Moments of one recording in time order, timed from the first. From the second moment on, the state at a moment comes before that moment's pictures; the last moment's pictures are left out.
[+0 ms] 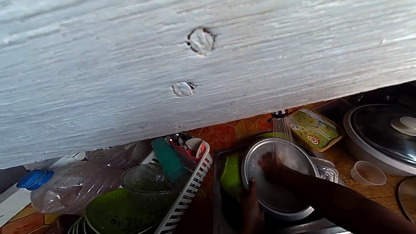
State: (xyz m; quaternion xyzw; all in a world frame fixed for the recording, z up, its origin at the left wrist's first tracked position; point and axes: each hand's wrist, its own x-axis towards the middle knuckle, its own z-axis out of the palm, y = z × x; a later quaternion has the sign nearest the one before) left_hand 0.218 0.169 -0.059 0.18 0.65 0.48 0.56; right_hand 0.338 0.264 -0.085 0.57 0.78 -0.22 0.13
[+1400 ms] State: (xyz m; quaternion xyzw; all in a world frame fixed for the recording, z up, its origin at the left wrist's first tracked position) left_hand 0.216 0.173 -0.060 0.18 0.65 0.47 0.57; right_hand 0.355 0.221 -0.087 0.32 0.89 -0.25 0.18
